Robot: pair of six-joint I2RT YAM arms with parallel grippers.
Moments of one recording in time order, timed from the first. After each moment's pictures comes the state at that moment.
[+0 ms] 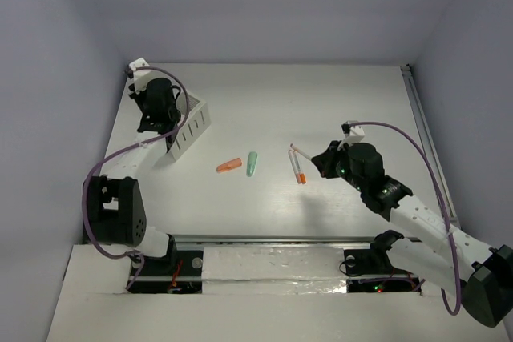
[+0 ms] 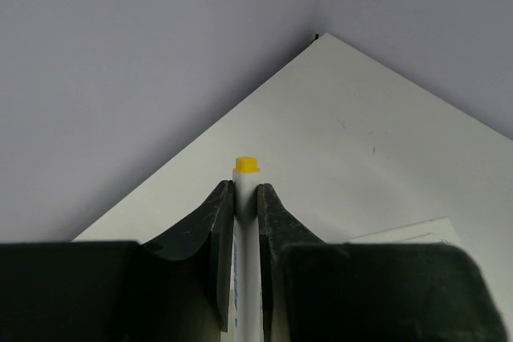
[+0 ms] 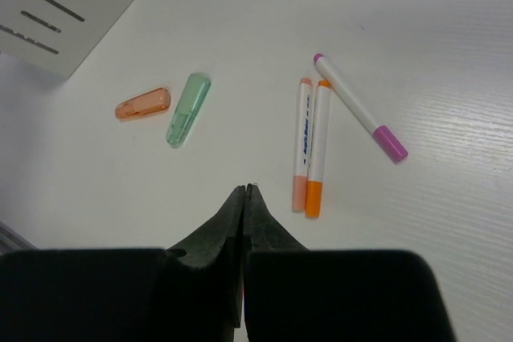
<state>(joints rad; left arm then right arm) -0.11 1.46 0.99 0.26 -0.82 -0.19 0.58 0.88 0.53 -0.03 0.06 0.52</state>
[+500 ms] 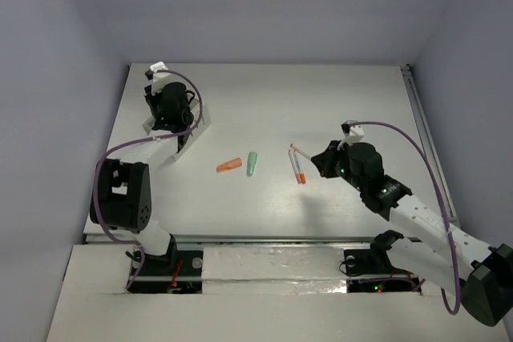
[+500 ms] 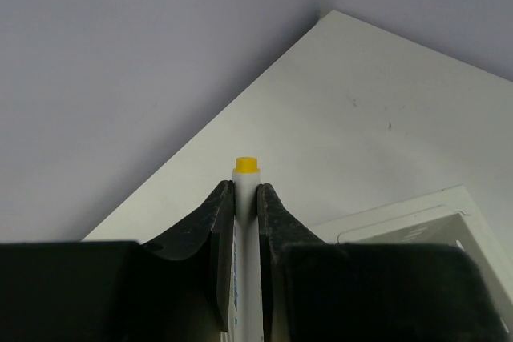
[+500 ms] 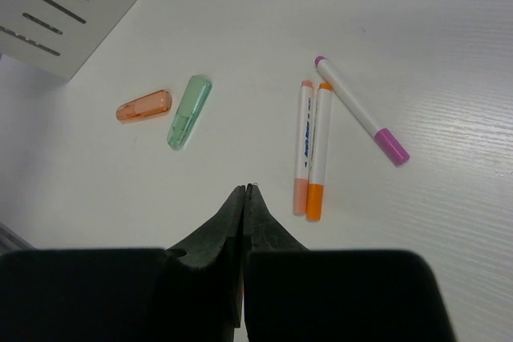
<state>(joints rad) -0.18 1.58 0.96 0.41 -0.91 -0.05 0.58 0.89 0.53 -0.02 0.06 0.52</state>
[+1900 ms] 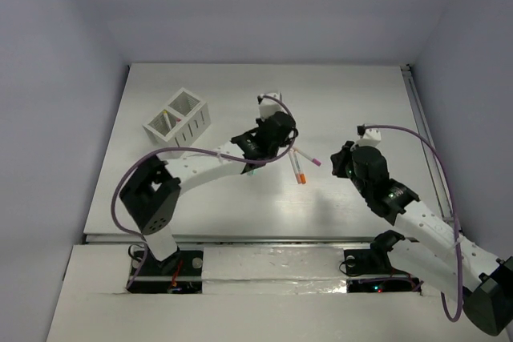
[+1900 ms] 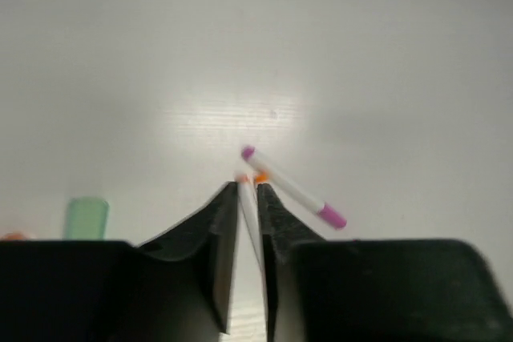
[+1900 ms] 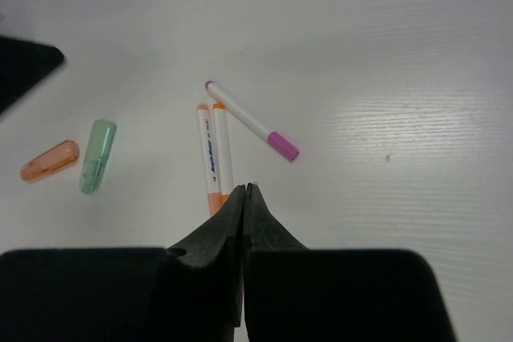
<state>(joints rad) -0.90 1.66 1.23 -0.09 -0.56 -0.69 0.58 0.80 0.53 -0.15 0.35 0.53</state>
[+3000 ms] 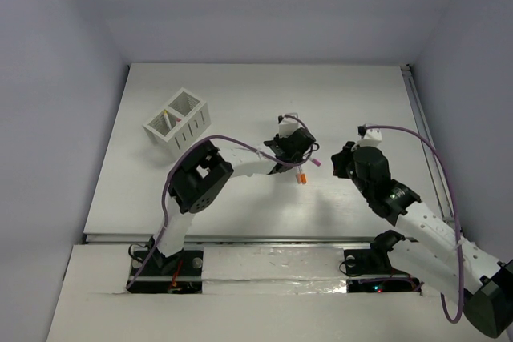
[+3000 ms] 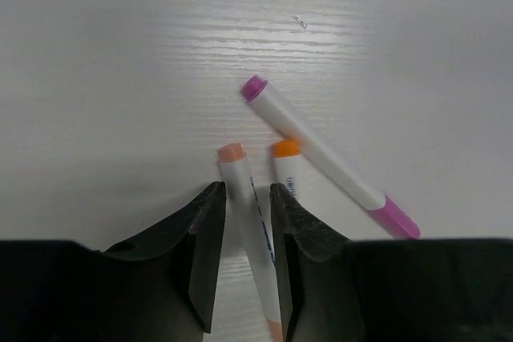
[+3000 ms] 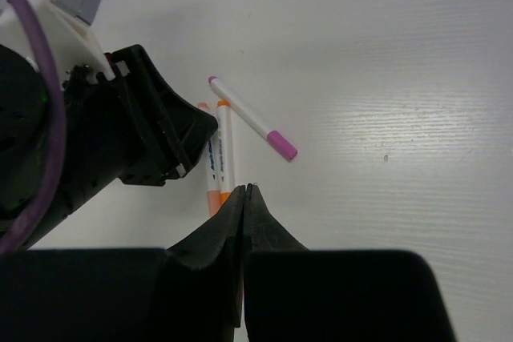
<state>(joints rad) -0.96 2.06 1.36 -0.16 -0.47 -0.82 0.57 0.79 0.54 -0.17 0.34 0.51</state>
